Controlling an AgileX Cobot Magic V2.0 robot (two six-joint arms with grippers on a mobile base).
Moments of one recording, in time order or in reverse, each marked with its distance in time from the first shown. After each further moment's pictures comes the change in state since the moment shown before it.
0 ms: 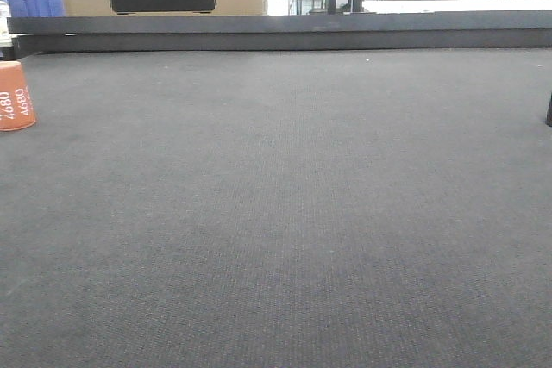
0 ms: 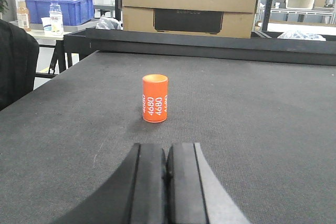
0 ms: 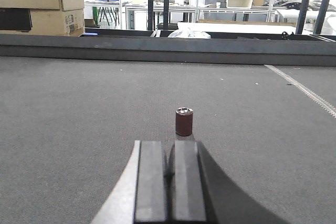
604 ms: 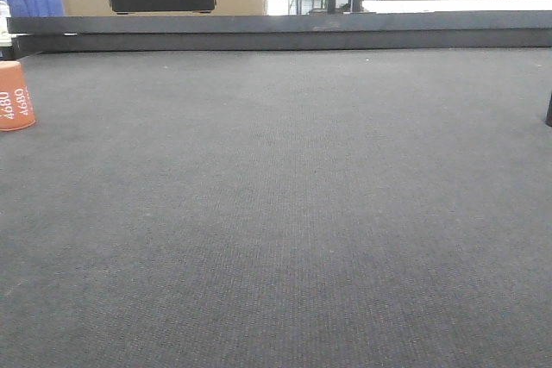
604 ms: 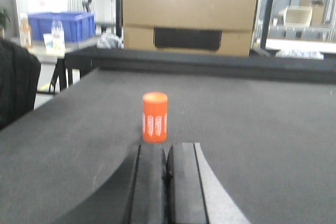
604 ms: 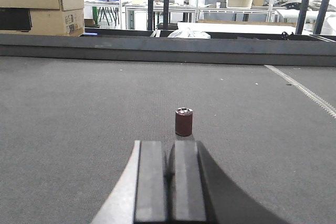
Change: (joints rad) left arm 0.000 0.000 0.000 0.000 -0.087 0.000; right arm 0.000 0.000 0.000 0.000 -0.004 -0.002
